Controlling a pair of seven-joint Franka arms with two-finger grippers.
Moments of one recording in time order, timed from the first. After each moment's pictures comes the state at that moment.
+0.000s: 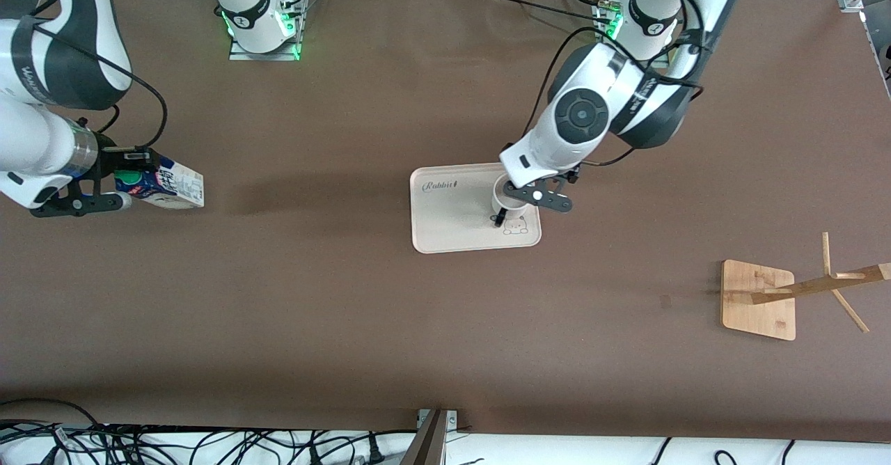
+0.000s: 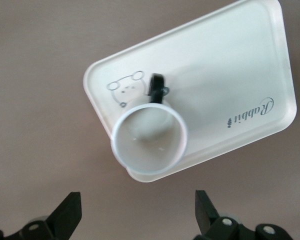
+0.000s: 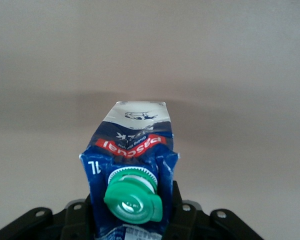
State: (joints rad) left arm -0.40 0.41 -0.21 -1.73 -0.06 1.97 -0.27; right arm 0.04 0.19 -0.03 -1.75 -0.13 1.69 -0.11
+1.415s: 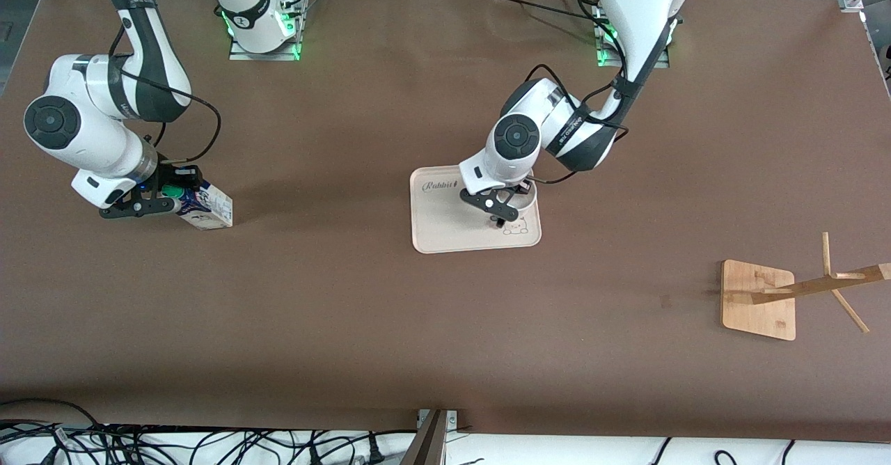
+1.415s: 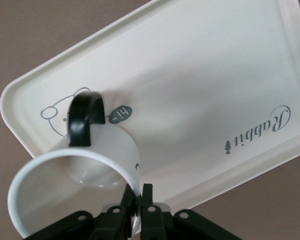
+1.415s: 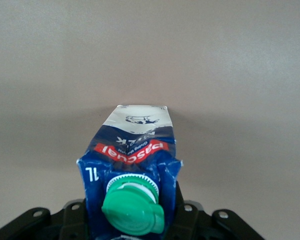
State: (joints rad) left arm -0.49 0.57 -0.19 -1.73 0.00 2.15 -0.27; right arm 0.02 0.15 -0.03 -2.13 -0.13 2.18 -0.11
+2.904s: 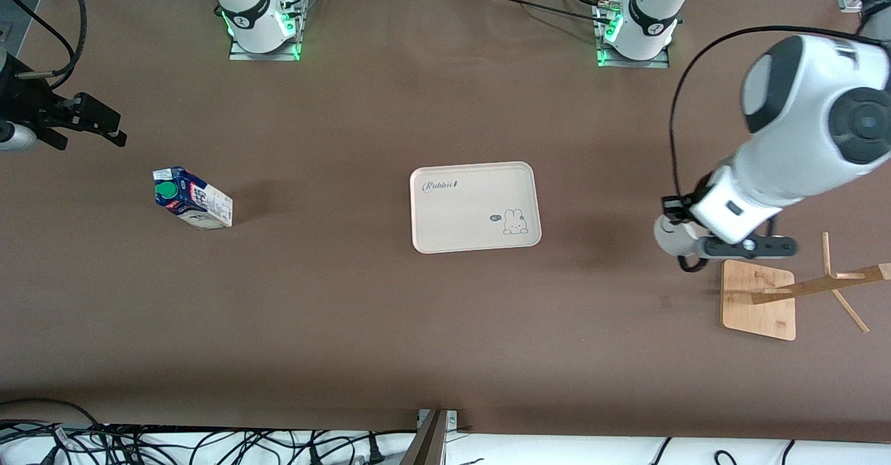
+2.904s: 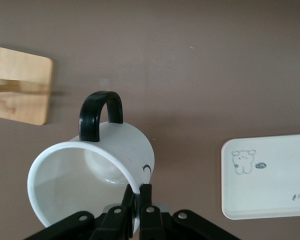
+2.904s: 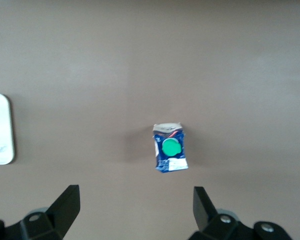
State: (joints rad) left arm -0.10 0.34 -0.04 -1.42 0.00 1.71 -0.20; right arm 0.01 -0.03 -0.05 -1.69 0.07 1.69 -0.08
